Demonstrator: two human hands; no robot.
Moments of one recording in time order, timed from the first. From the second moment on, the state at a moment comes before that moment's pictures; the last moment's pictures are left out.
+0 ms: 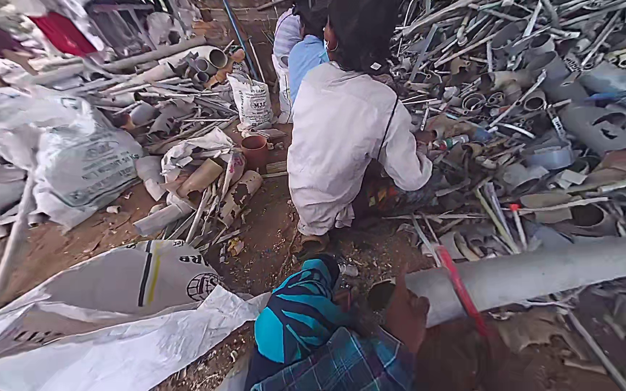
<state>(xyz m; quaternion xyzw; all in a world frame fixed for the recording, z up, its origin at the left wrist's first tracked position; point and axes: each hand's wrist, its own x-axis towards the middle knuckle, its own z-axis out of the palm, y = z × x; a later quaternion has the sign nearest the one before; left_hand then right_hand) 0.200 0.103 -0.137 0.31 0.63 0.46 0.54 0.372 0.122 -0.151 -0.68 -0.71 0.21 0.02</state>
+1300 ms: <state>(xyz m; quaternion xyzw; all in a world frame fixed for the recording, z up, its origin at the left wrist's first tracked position) 0.218 0.088 -0.120 0.42 0.35 0.64 0.54 0.387 0.096 -0.170 -0.58 -0.73 0.11 0.34</state>
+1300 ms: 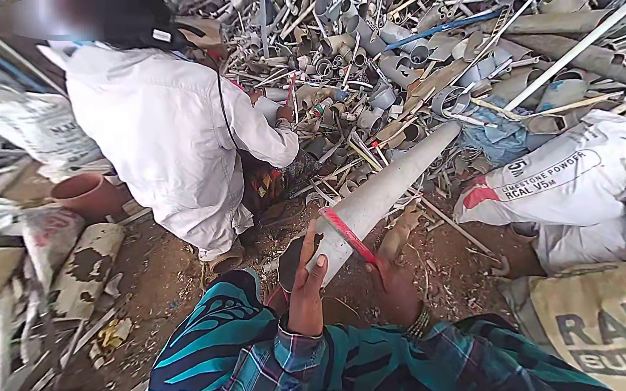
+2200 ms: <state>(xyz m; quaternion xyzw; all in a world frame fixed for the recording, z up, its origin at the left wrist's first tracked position) 0.208 0.094 -0.127 0.39 0.38 0.64 0.54 0.369 0.100 -0.166 -0.58 -0.75 0.08 0.32</state>
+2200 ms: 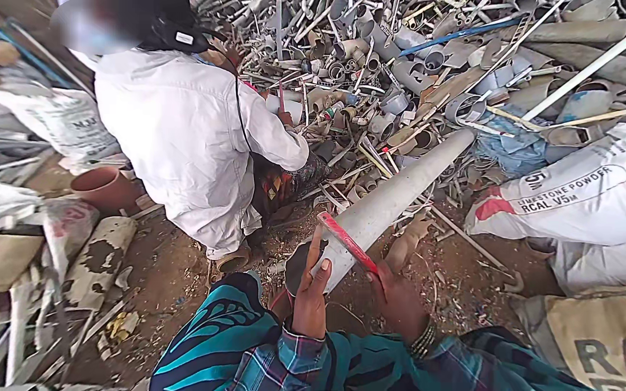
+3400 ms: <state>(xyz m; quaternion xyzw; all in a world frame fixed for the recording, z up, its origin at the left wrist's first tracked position) 0.207 0.091 -0.130 0.37 0.38 0.62 0.58 0.434 0.182 -0.126 -0.76 -0.57 0.27 0.12</state>
